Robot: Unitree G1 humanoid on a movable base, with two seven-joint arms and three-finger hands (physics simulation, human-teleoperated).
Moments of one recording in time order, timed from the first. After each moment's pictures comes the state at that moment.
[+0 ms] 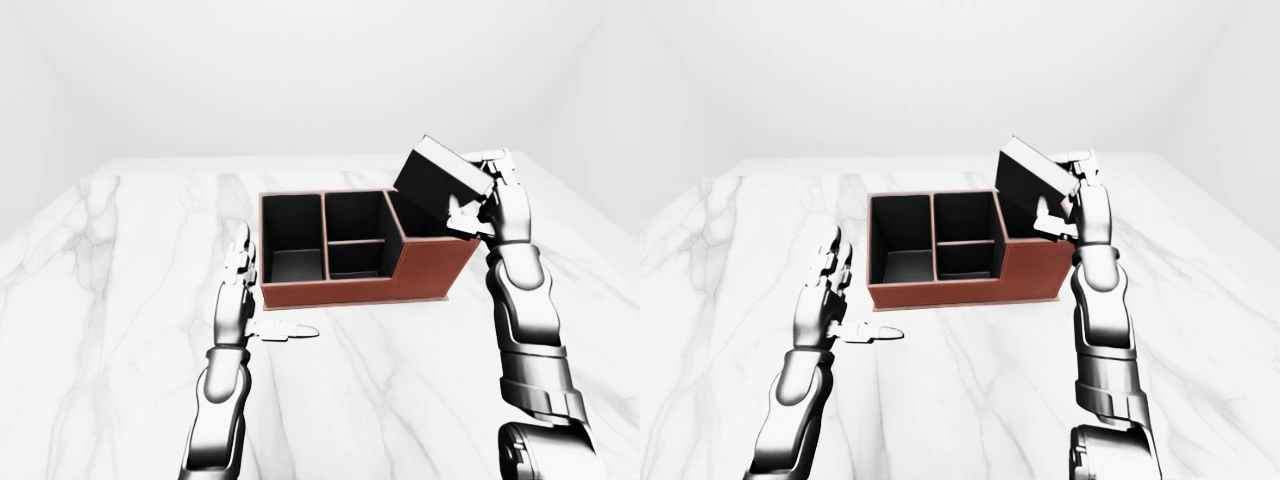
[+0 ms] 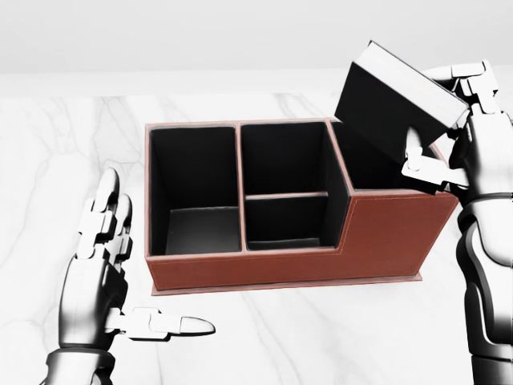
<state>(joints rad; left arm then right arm) 0.05 0.00 -0.04 -0.22 0.07 -0.09 -0.02 -0.47 -0.30 -0.23 0.05 0.00 0.09 0.05</state>
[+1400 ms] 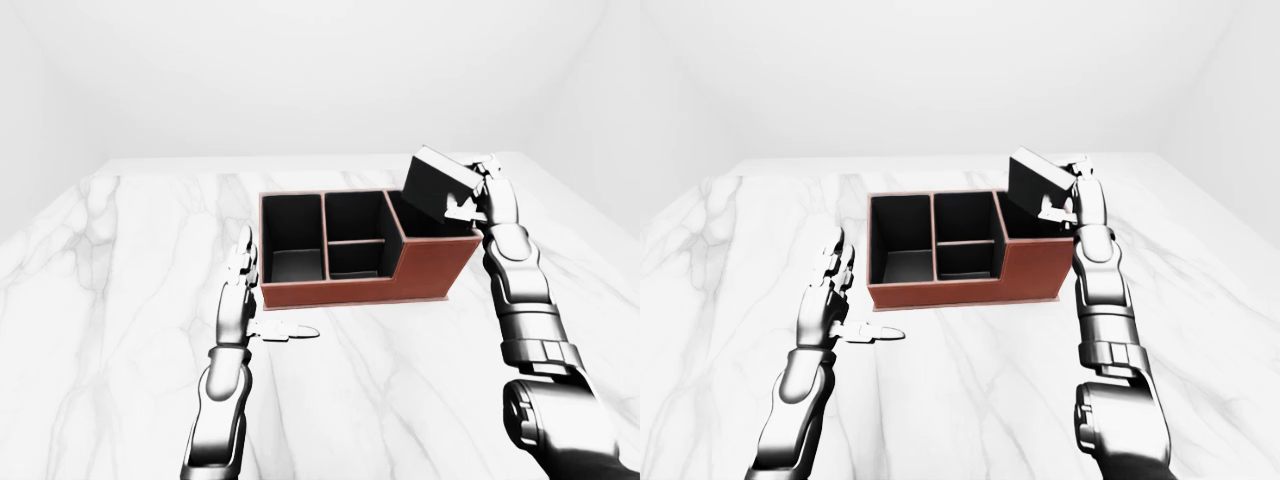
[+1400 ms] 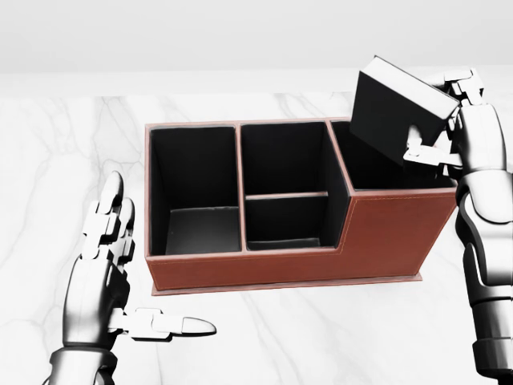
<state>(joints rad) 0.04 0.00 -0.04 -0.19 0.08 -0.09 -0.02 -0.68 -0.38 -0.20 0.48 -0.04 0.08 0.03</state>
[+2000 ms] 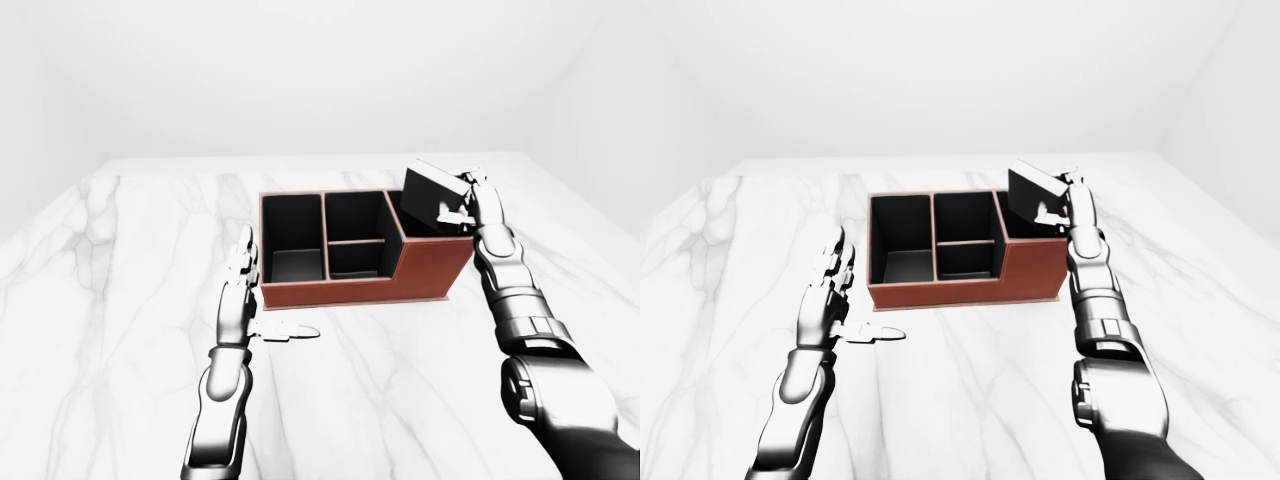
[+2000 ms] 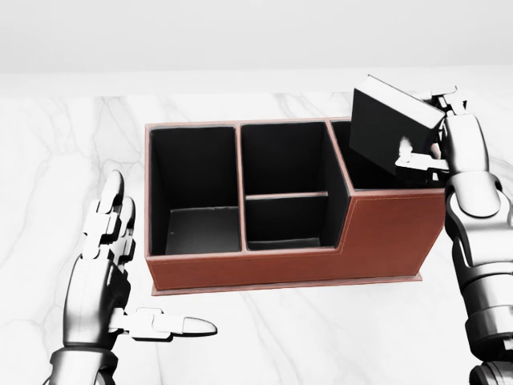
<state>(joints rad) 0.05 0.00 -0.04 -0.20 0.08 -0.09 -0.02 -0.81 -0.40 -0.17 0.86 -0.07 -0.07 0.01</state>
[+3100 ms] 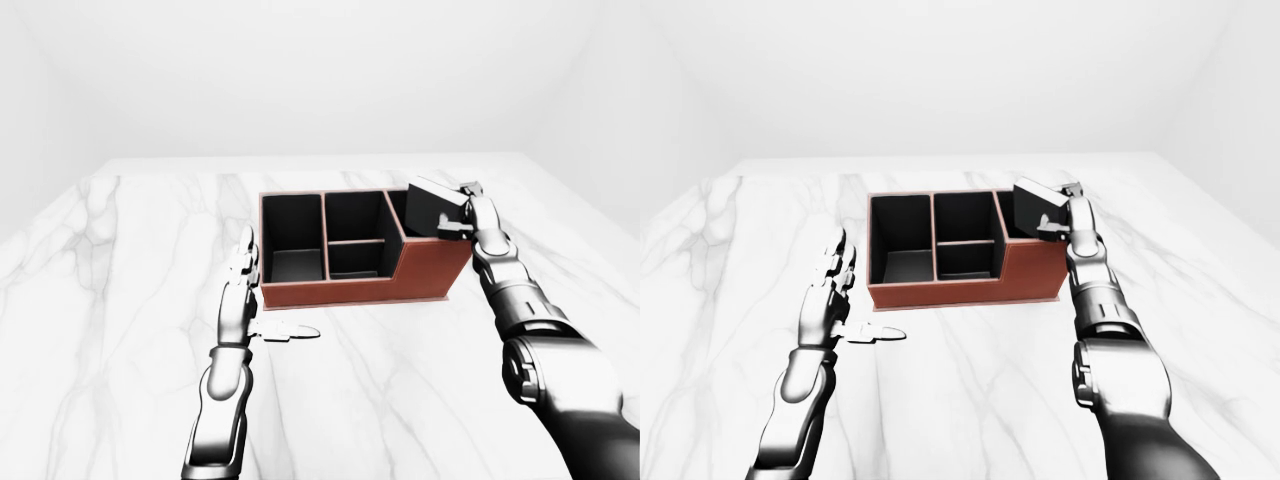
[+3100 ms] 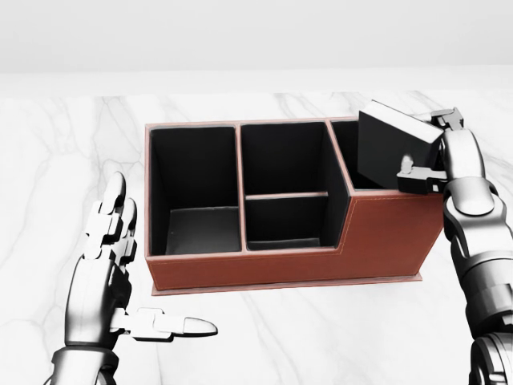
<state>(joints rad) 0.04 0.00 -0.04 -0.18 0.08 -0.09 -0.02 -0.93 -0.43 -0.14 1.17 -0.09 -0.09 -0.04</state>
